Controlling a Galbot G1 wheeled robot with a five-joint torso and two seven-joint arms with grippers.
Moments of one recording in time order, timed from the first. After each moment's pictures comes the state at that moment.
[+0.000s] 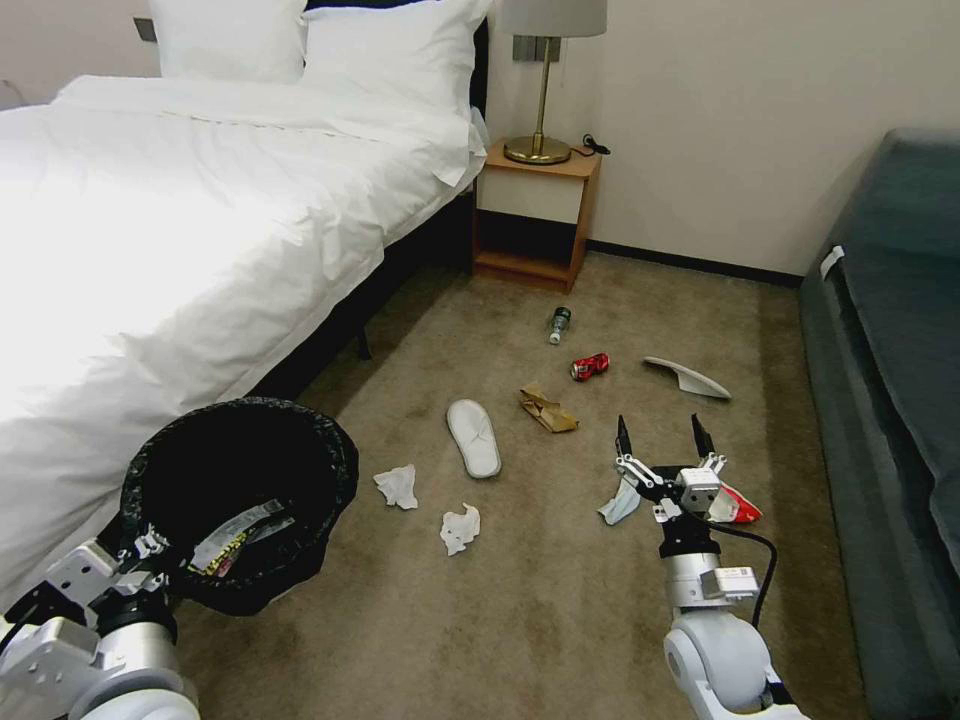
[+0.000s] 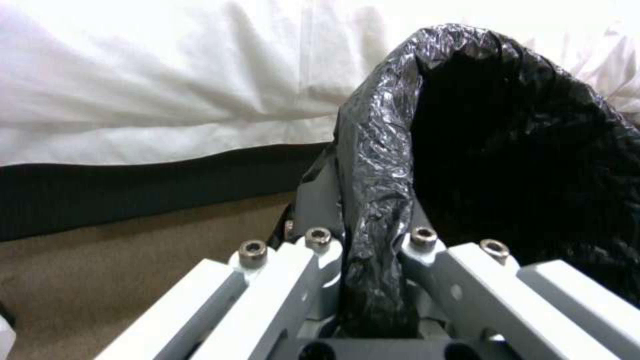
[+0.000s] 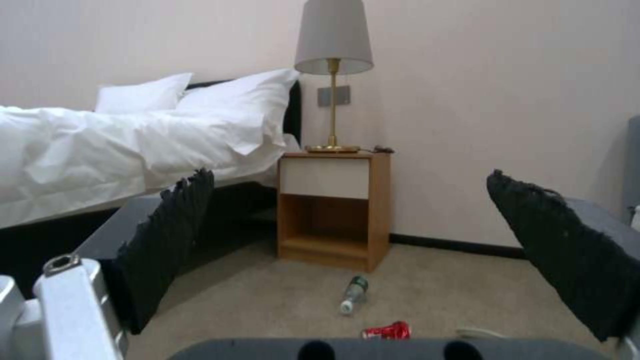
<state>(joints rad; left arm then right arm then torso) 1.73 -1.50 -0.79 -2.37 -0.62 0.22 -0.54 -1.41 1.29 0.41 1.84 0.18 0.43 0.15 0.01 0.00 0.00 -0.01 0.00</state>
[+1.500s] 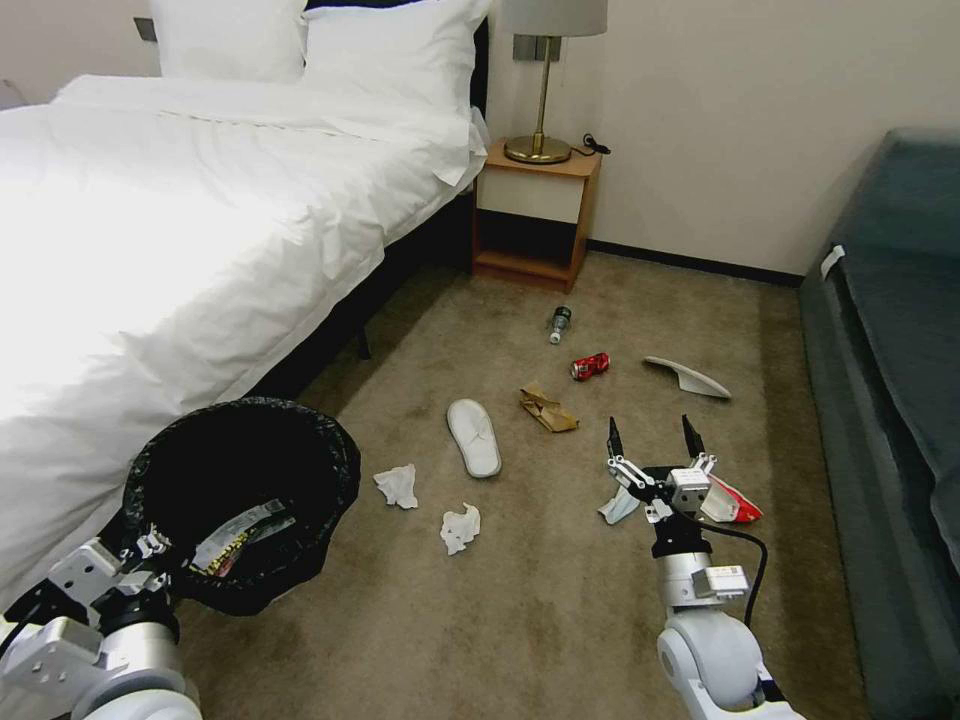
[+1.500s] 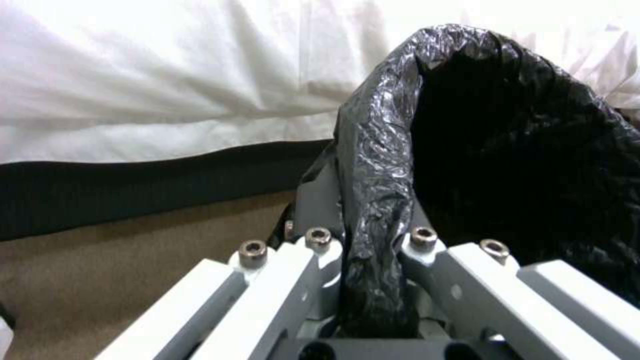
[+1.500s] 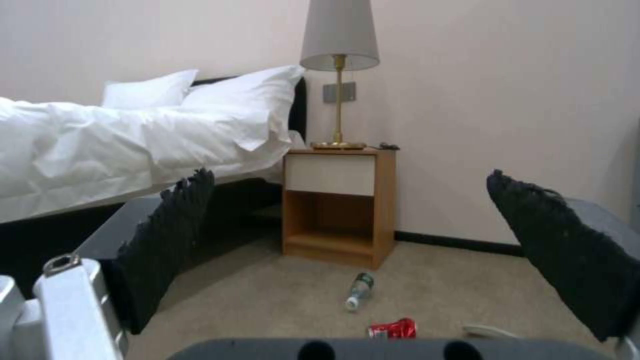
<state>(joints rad) 1.73 -1.50 -0.79 -2.36 -0.61 0.21 -0.54 -1.40 1.29 0.40 1.83 0.17 0.43 0.14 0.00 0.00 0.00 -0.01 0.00</state>
